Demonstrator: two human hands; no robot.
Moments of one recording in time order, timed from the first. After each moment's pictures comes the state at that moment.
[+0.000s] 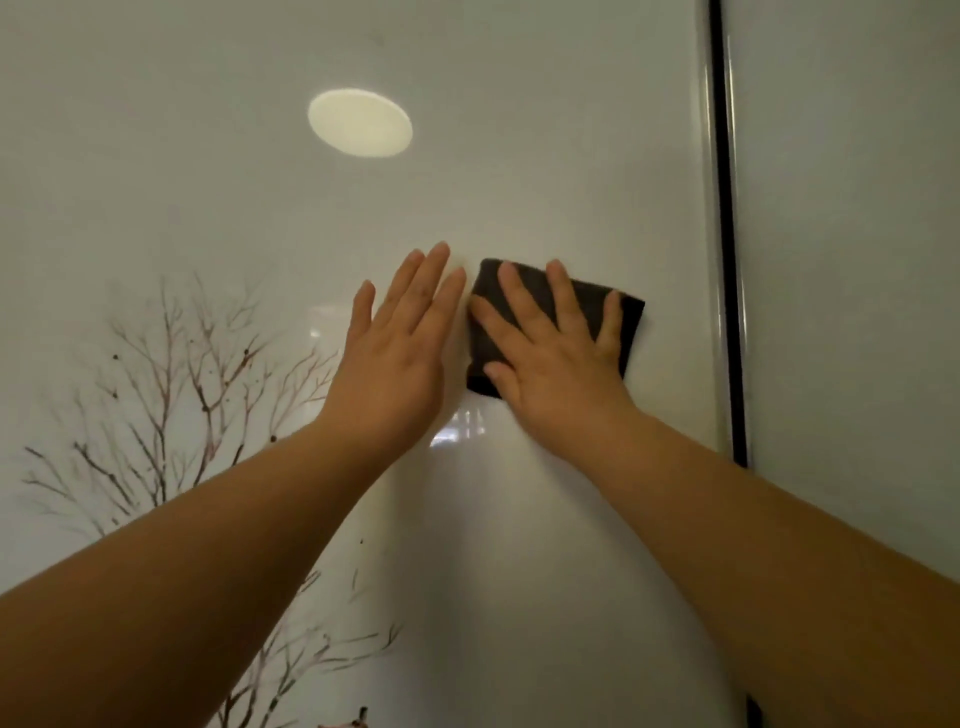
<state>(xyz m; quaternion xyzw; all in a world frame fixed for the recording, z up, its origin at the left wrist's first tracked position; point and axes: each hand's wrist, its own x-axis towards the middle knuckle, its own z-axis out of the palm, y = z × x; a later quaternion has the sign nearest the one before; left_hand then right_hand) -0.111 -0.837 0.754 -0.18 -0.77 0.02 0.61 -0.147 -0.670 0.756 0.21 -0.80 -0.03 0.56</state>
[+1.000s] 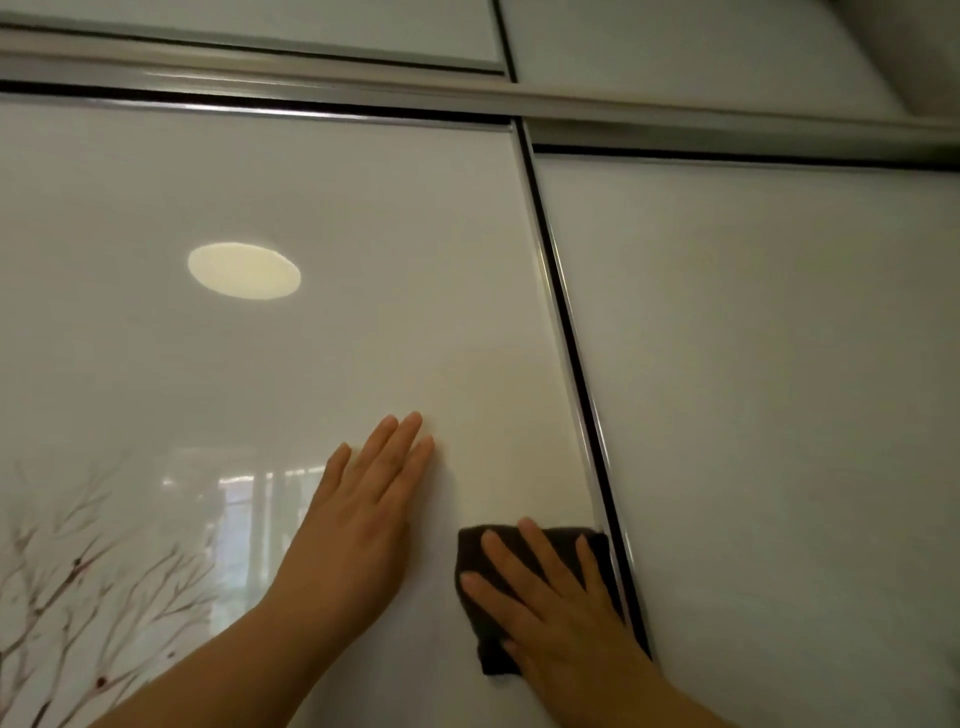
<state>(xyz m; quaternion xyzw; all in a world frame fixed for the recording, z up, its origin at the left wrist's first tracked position) -0.138 -0.807 0.769 -0.31 -0.73 0.04 0.61 -0.162 -0.585 0.674 0.22 -0.78 -0.14 0.57</state>
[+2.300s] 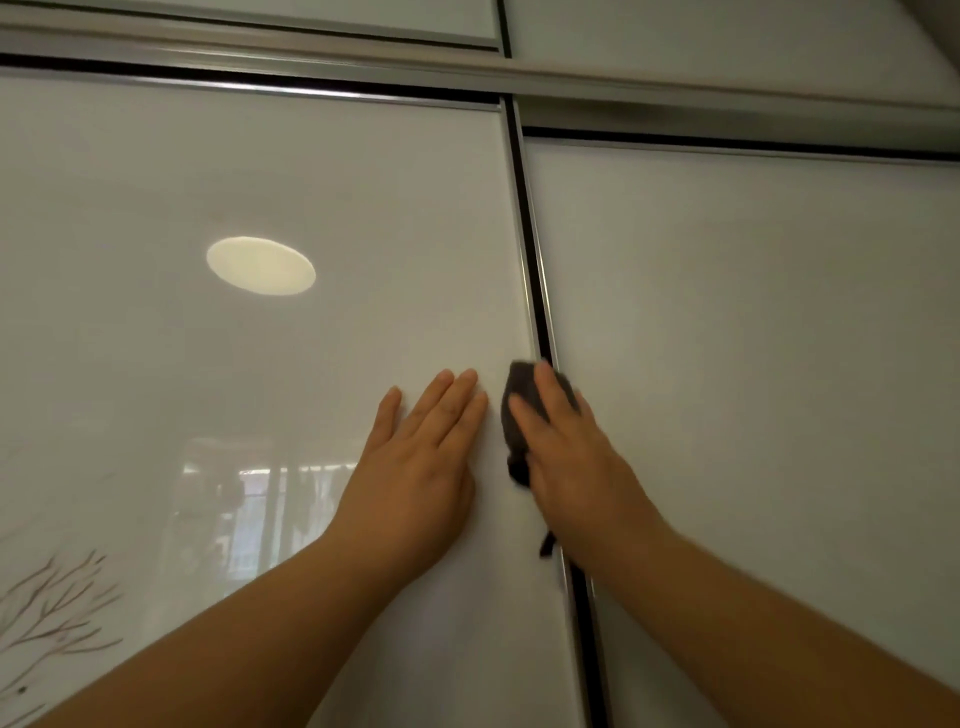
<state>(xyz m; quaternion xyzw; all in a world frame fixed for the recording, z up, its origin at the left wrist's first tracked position) -0.170 -0.703 0.814 -0.28 -0.69 0.06 0.66 -0.181 -0.522 0.809 0.24 -0.71 0.07 0.66</state>
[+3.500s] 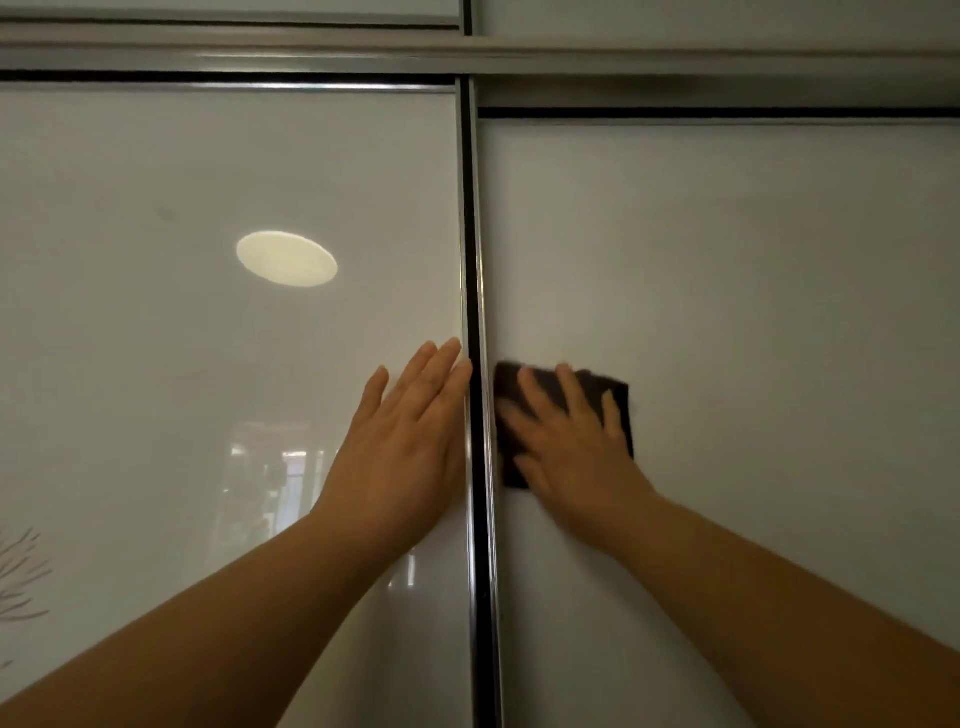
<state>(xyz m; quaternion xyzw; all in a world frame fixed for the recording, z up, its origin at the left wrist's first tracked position) -0.150 -0.632 0.818 -0.24 -0.71 0.02 0.66 -0.208 -0.437 0.818 0.20 -0.77 -0.06 0.60</state>
